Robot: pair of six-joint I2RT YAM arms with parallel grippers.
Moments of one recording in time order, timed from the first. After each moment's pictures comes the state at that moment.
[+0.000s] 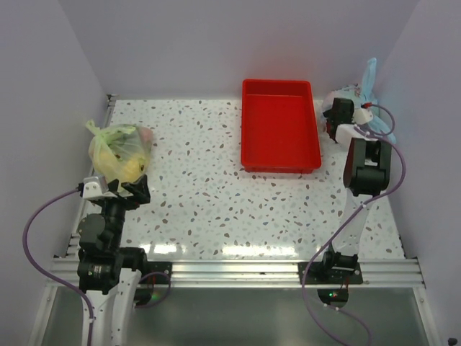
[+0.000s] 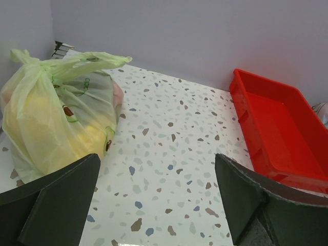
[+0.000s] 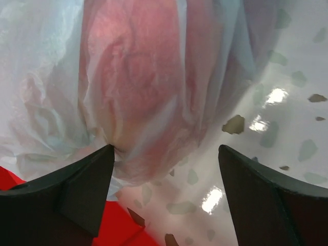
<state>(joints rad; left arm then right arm) -0.03 0.08 0.53 -0.41 -0.06 -0.32 -0.11 2.17 1.54 -0.05 0.46 0.97</state>
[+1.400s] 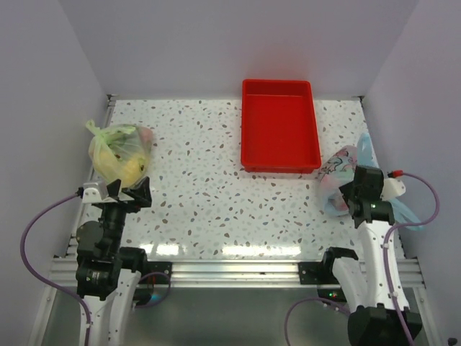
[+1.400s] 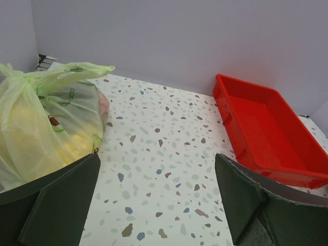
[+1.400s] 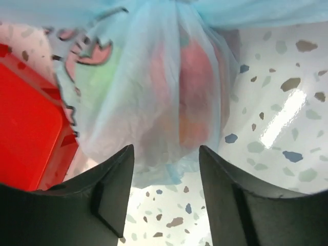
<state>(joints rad) -0.08 0.02 0.53 -0.40 -0.05 -0.31 -0.15 0.78 0.68 -0.77 0.40 0.93</state>
